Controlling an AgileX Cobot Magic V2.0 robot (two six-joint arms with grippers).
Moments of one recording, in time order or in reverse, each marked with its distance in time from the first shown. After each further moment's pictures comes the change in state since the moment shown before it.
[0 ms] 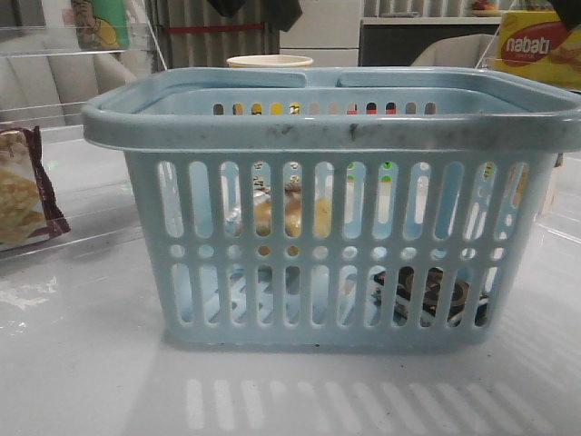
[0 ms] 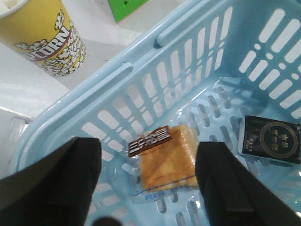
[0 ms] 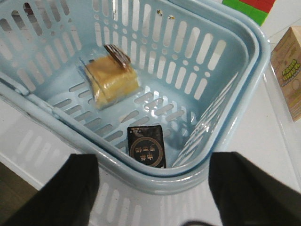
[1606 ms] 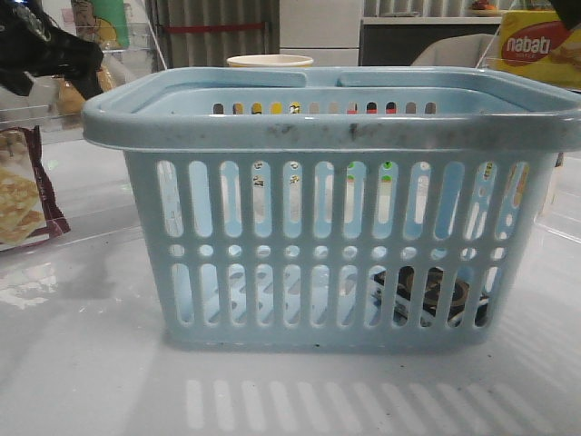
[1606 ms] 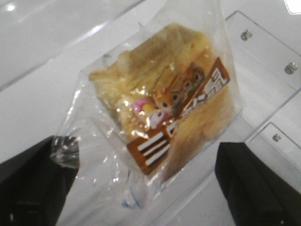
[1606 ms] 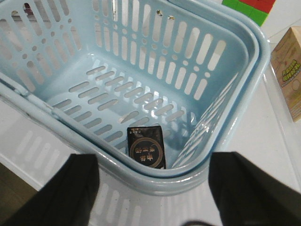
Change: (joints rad) left arm 0.565 0.276 0.059 0.010 -0.453 -0.097; right arm 0.000 0.000 0.000 0.000 -0.003 0.000
